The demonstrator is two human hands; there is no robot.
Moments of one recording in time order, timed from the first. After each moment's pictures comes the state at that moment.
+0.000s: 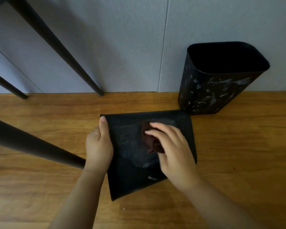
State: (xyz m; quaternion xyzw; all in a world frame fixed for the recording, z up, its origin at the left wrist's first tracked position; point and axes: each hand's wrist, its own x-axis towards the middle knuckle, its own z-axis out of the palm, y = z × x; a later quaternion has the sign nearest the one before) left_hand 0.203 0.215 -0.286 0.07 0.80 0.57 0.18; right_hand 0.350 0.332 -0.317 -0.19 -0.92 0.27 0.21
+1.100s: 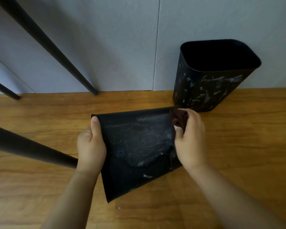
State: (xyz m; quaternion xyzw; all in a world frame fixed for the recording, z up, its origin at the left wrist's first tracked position) left_hand 0.207 0.214 -0.285 0.07 0.81 0.56 0.16; right_hand 0.353 0.374 -0.319 -0.43 -0.81 0.30 0.28
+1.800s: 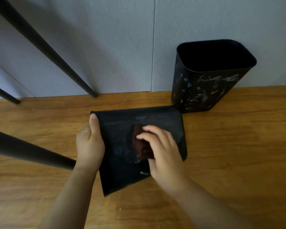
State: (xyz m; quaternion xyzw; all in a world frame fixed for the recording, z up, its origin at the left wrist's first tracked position) left_hand 0.203 0.222 -0.276 0.05 0.81 0.56 0.17; right_hand 0.353 0.318 -0.319 -0.22 -0.90 0.31 0.21
